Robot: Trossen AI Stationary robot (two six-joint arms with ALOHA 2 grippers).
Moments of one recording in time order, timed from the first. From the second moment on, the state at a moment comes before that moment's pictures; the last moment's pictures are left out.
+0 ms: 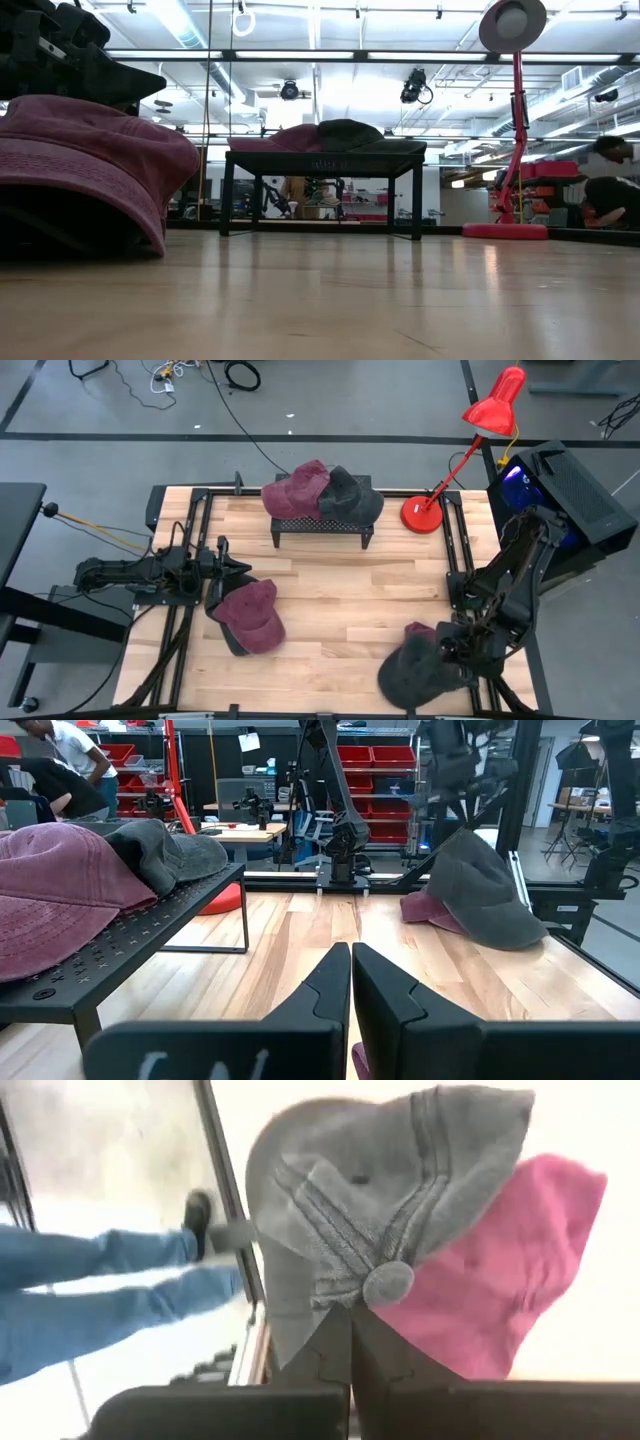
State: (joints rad) left arm 0.00 0.01 0.01 0.05 -0.07 -0.02; right arm 1.03 1.19 1.06 -0.99 0.09 1.29
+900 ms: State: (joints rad) left arm 0.00 0.01 0.01 0.05 -0.07 -0.02; right arm 0.87 1.19 1.21 -1.03 0.27 1.06
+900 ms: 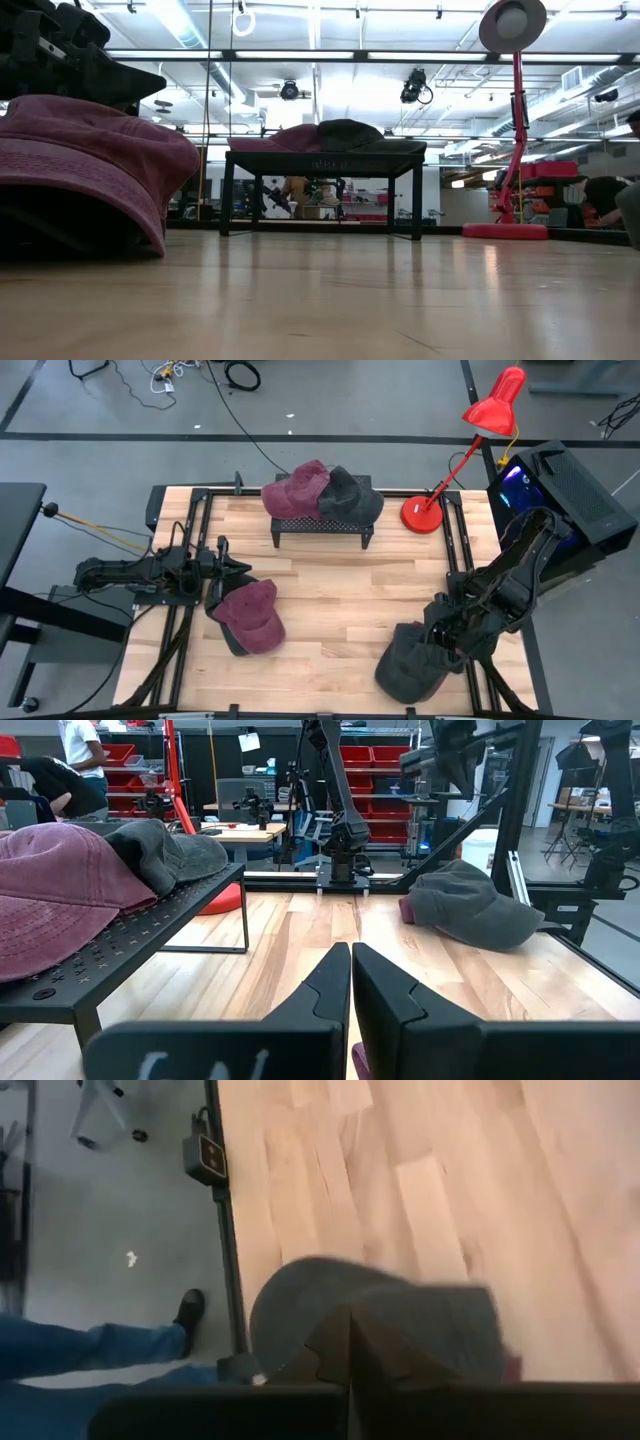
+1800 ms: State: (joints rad) left arm 0.00 0.01 0.01 0.05 -0.07 -0.02; right arm 0.78 1.01 0.78 -1.03 0.01 1.41
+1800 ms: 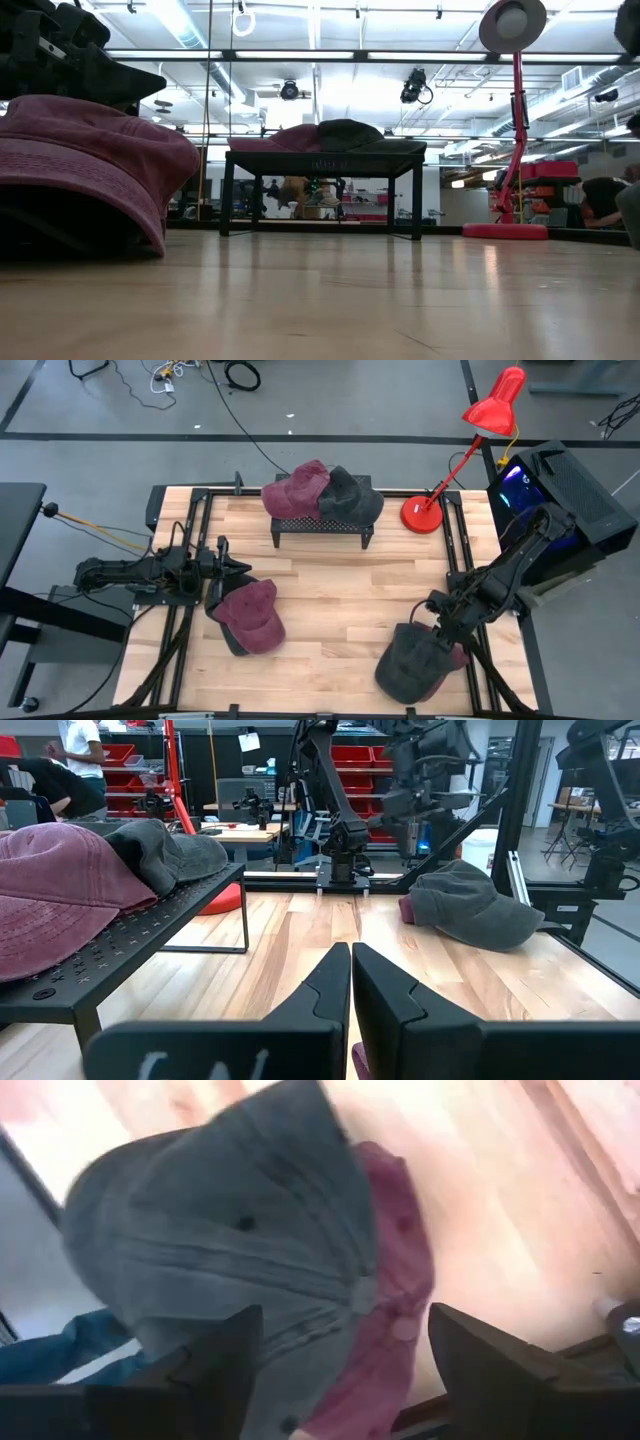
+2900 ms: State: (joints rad) left arm 0.00 0.01 0.01 0.05 -0.07 -0.02; right arm 0.75 0.88 0.47 -0.60 -0.12 1.39
